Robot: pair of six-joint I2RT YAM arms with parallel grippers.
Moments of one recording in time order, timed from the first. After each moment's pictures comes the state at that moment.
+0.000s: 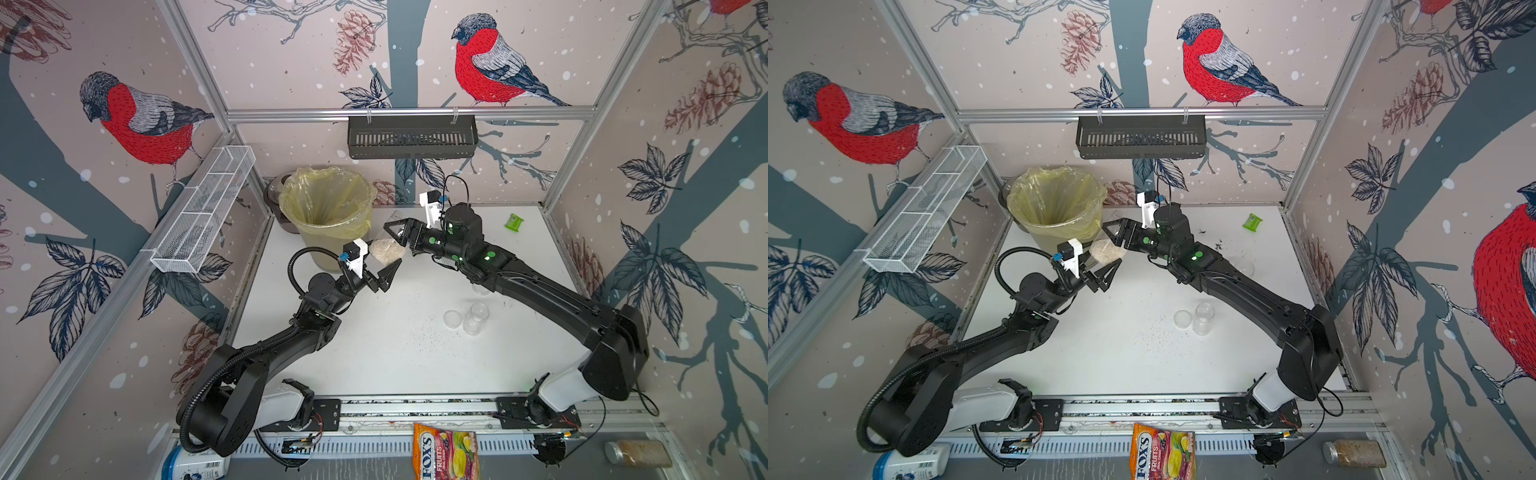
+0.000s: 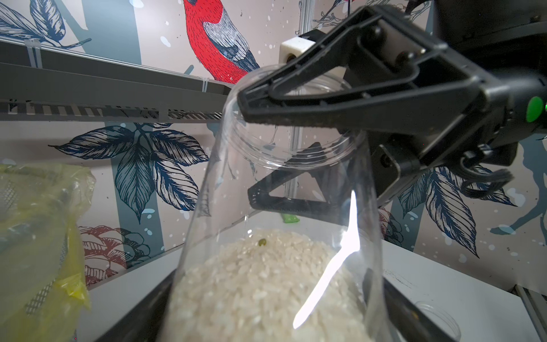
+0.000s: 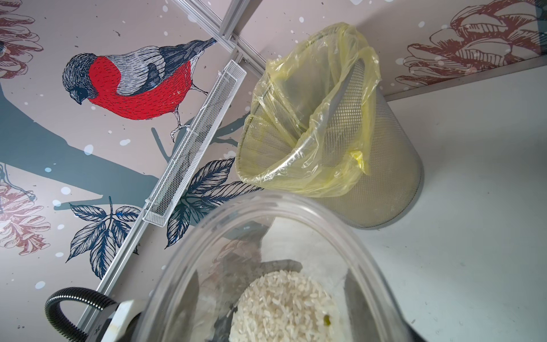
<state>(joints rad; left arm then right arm) -0.46 1.25 0.47 1.03 0.39 -0.16 0.76 1.54 1.35 0.00 -0.29 0.82</state>
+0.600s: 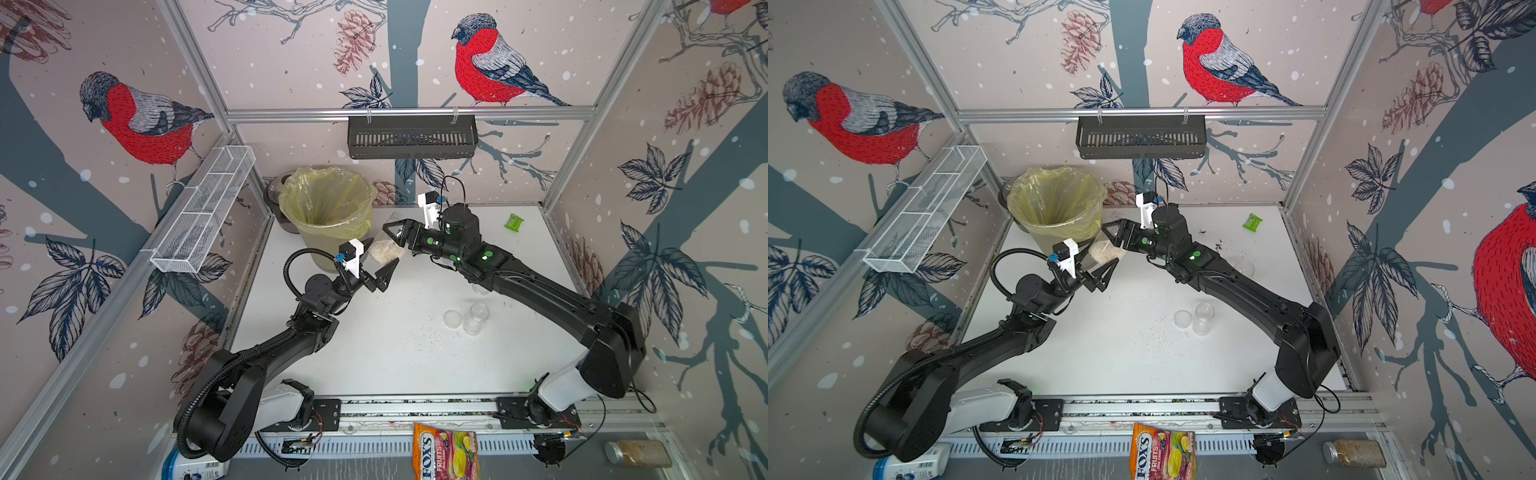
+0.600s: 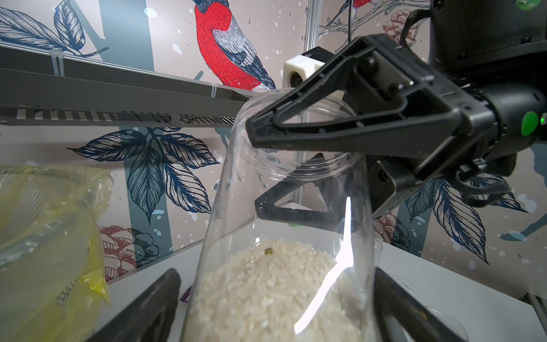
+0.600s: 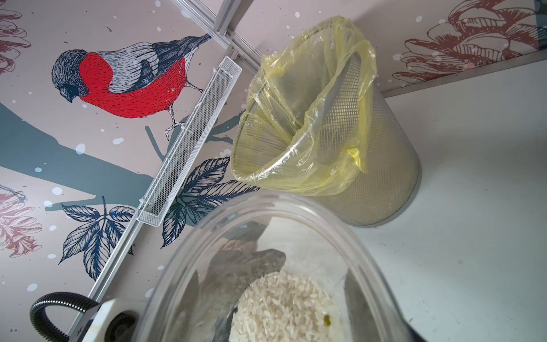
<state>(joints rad) -0.44 1.23 0.46 1.02 0.38 -0.16 0.76 1.56 1.35 0.00 -0.29 0.82</state>
